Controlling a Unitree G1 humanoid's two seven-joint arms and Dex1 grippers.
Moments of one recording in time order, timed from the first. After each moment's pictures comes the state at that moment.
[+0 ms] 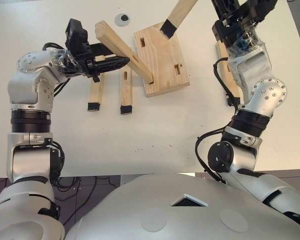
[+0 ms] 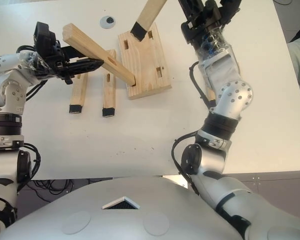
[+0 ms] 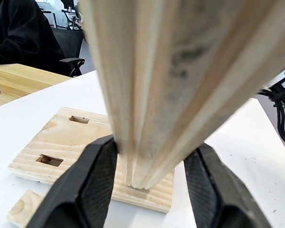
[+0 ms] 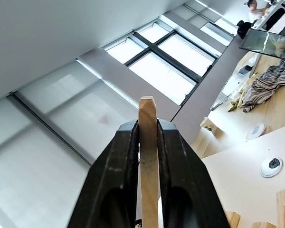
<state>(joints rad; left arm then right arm) -0.44 0.65 -0.05 0.28 -0.55 0.40 -1.25 -0.45 0.08 -0.39 -0.05 1.05 0.76 0.39</state>
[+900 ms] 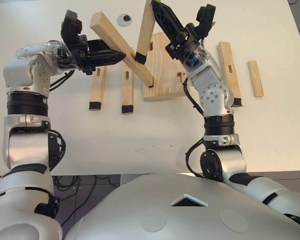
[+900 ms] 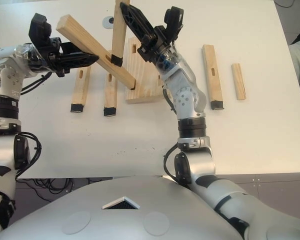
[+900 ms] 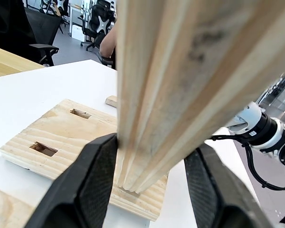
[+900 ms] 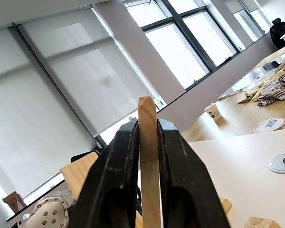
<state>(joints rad) -0.54 0.60 -0.04 0.50 -0.57 0.47 -1.40 -0.43 0.13 -0.08 0.20 0.70 0.35 0.65</state>
